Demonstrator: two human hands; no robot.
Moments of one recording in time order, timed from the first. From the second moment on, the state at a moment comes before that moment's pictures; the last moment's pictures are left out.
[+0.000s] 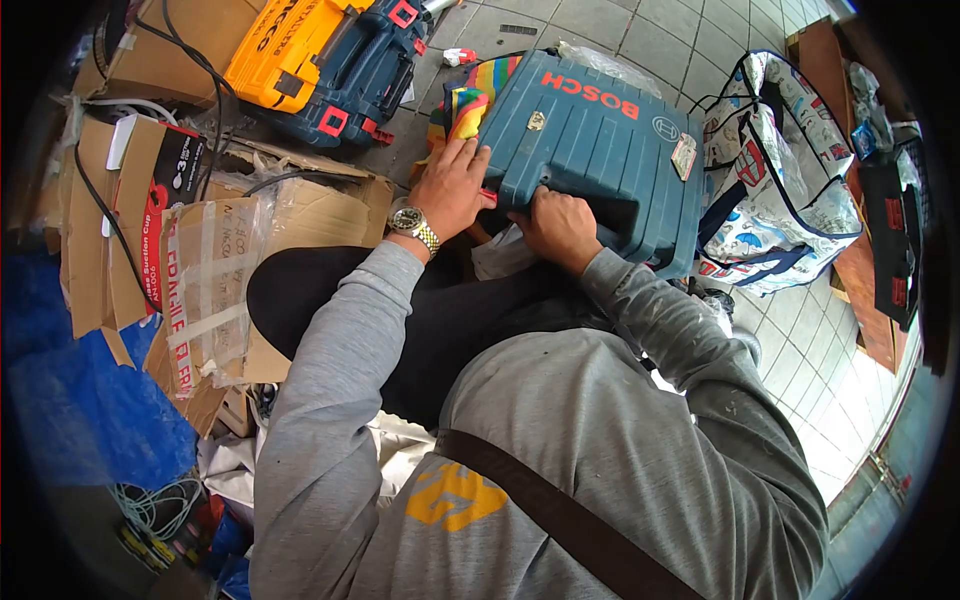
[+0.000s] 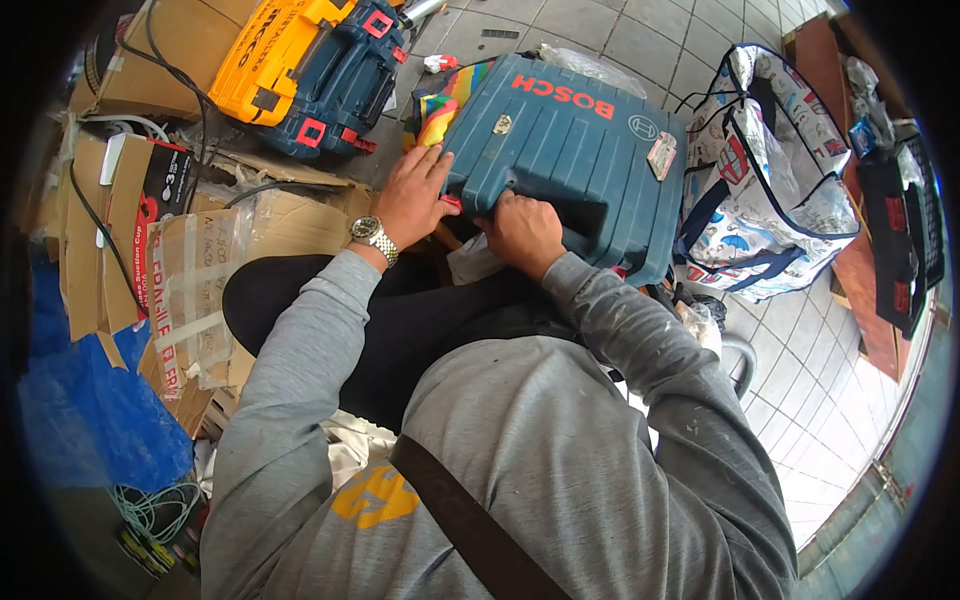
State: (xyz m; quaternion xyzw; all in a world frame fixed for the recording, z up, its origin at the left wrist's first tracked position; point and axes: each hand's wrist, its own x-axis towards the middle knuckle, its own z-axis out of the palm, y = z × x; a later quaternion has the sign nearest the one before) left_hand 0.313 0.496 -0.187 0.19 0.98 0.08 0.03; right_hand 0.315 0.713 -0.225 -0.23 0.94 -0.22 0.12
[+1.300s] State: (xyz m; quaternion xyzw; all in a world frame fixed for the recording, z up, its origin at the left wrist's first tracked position) left_hand 0.307 0.606 -0.139 0.39 0.91 0.16 0.02; right_hand 0.415 0.911 -0.154 -0.10 0.97 -0.23 -0.04
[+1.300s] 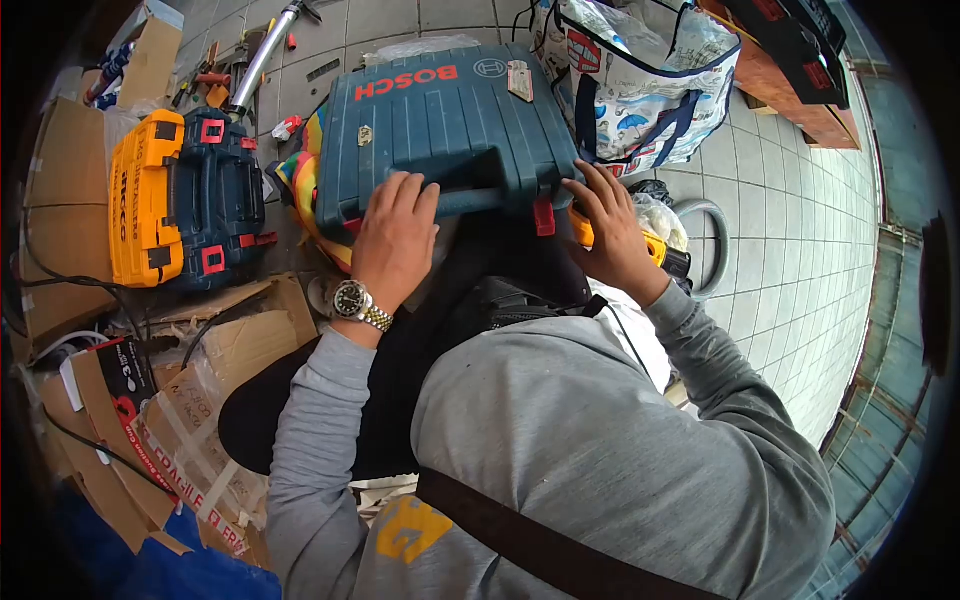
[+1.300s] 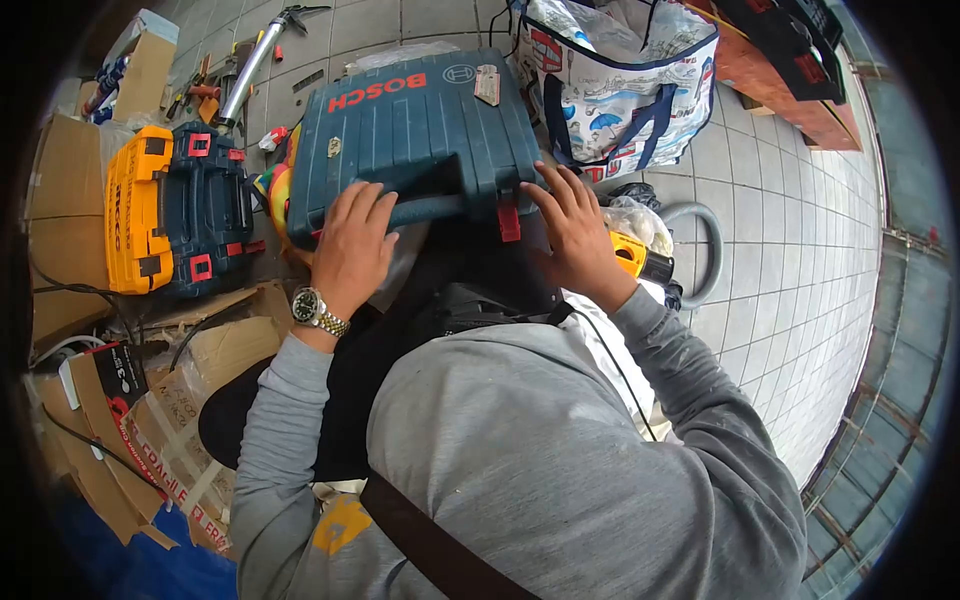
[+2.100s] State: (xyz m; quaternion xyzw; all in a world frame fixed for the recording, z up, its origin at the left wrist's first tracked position) left_hand 0.268 0.675 -0.229 0.29 0.92 0.14 0.22; right_hand 0.370 0.927 -0.193 -0.10 0.96 -0.27 -0.04
